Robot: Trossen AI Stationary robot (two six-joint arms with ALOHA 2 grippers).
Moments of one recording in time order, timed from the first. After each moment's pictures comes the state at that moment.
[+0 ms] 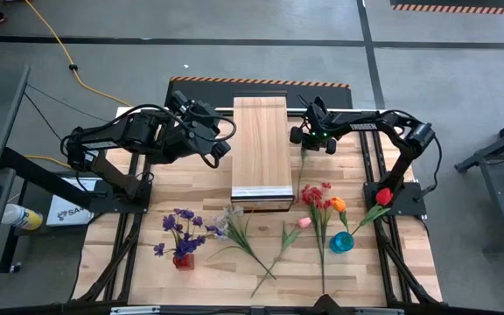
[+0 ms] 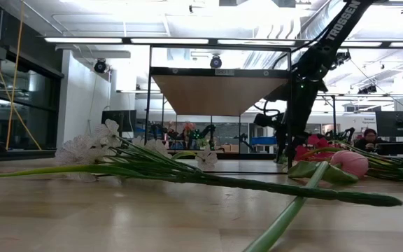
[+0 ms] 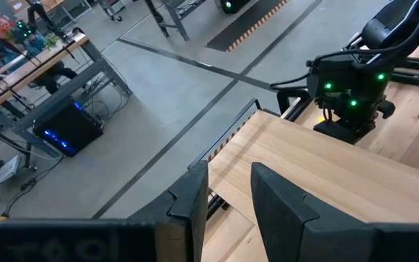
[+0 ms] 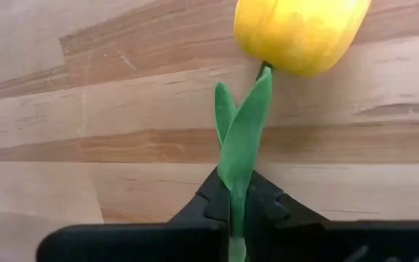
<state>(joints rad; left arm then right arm) -0.13 1.53 2.01 -1.26 -1.00 -0.29 -0.75 1.76 0.88 -0.36 -0.13 1.01</state>
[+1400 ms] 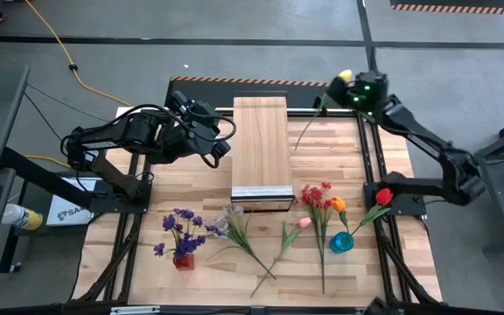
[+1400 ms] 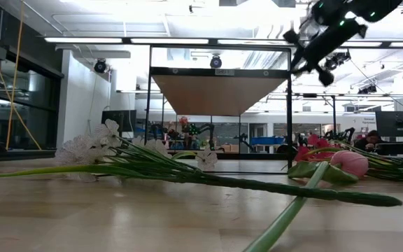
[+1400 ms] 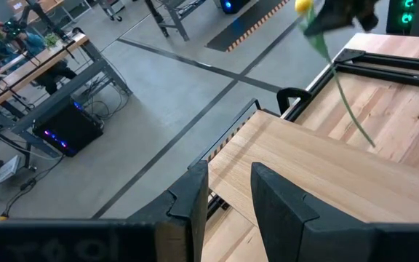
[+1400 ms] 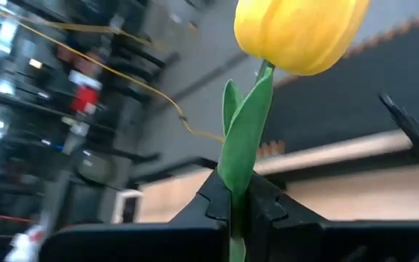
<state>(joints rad) -0.13 1.53 2.01 -1.26 -1.00 -0.29 -0.99 1.09 0.88 -0.17 -0.11 0.96</state>
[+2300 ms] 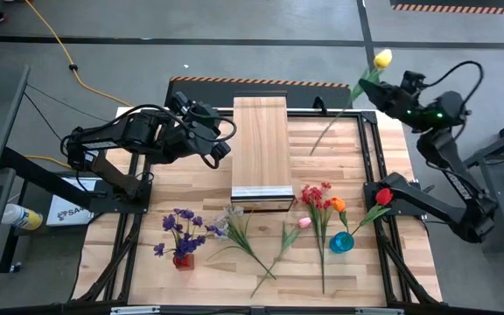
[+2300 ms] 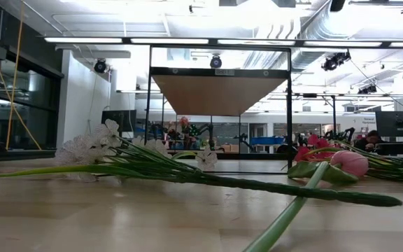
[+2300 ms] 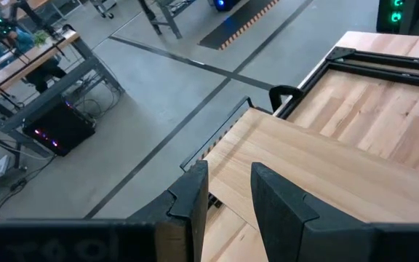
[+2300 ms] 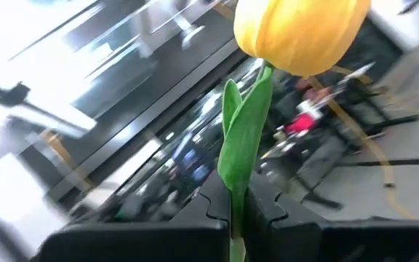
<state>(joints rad) -0.13 1.54 2.01 -1.26 -0.98 -0.30 -0.99 0.66 0.91 0.15 -0.55 0.99</state>
